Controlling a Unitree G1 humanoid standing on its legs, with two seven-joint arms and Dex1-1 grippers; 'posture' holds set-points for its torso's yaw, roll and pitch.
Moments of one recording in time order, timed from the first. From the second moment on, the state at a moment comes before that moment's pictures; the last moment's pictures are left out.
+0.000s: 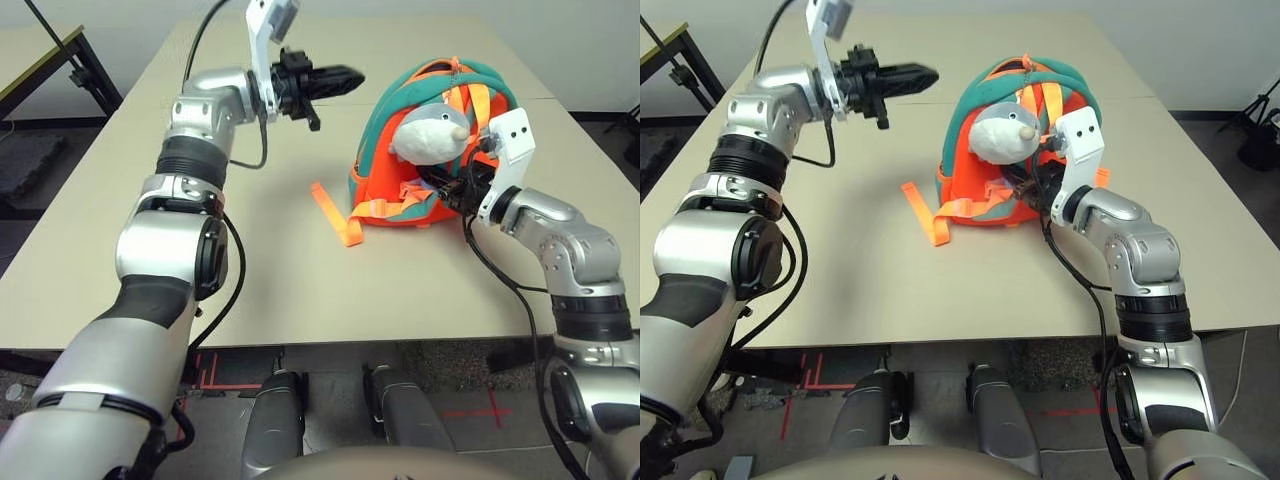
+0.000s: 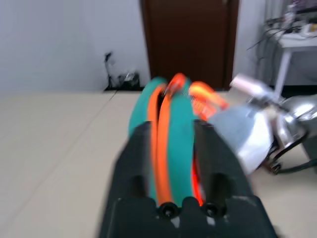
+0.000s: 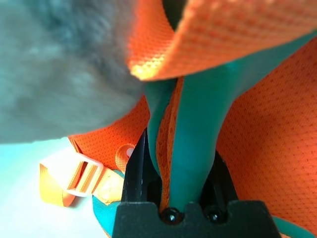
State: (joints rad) left arm -1.34 0.31 0.07 0.77 -0.24 0.34 -1.25; right arm -0.52 -0.44 -0.09 -0.04 0.41 0.70 0.54
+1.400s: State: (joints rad) left arm -1.32 0.19 -0.24 0.80 -0.09 0.13 -1.26; right arm -0.52 -0.43 -0.09 -0.04 0.40 0.69 0.53
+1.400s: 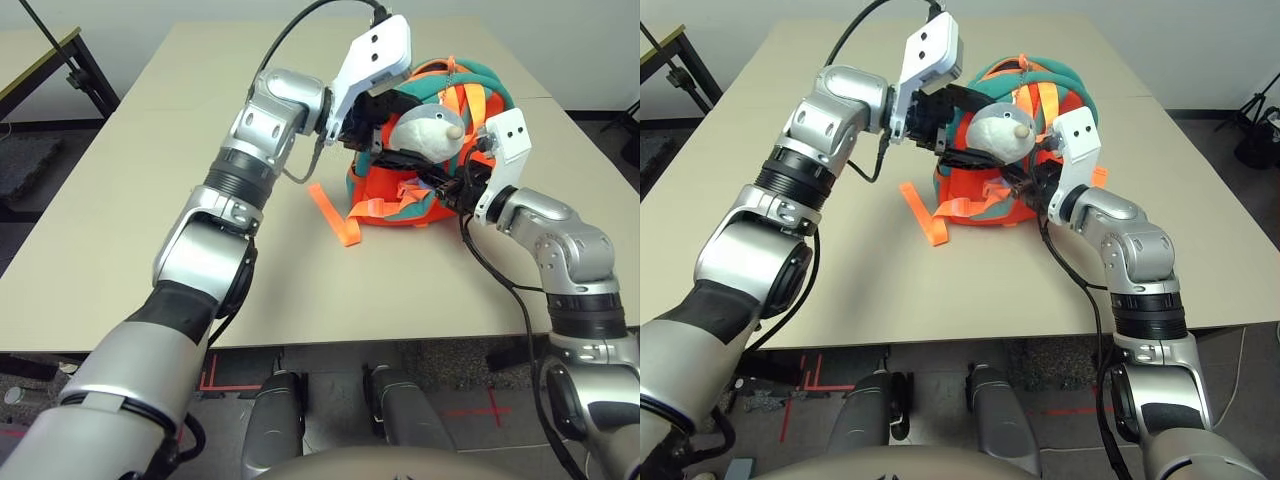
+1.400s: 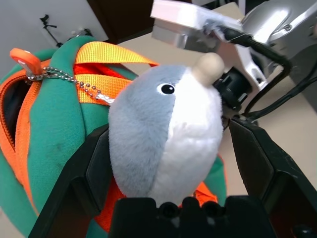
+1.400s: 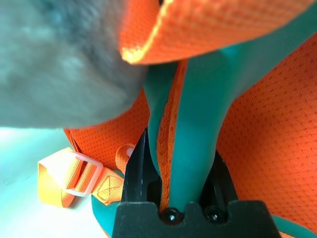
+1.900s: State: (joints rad) left arm -1.32 0.21 -0.21 0.84 -0.08 0.12 -1.25; right arm -0.52 -0.43 -0.09 -0.04 0.40 0.69 0.53
